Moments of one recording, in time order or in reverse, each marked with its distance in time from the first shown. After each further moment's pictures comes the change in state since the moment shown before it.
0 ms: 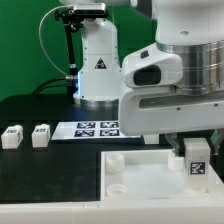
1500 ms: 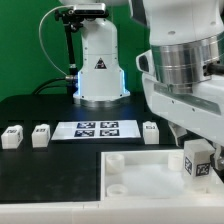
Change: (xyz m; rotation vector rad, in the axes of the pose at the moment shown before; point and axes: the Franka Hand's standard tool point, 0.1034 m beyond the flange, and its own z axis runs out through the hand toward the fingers) arm -0.003 -0.007 0.005 0.108 0.057 0.719
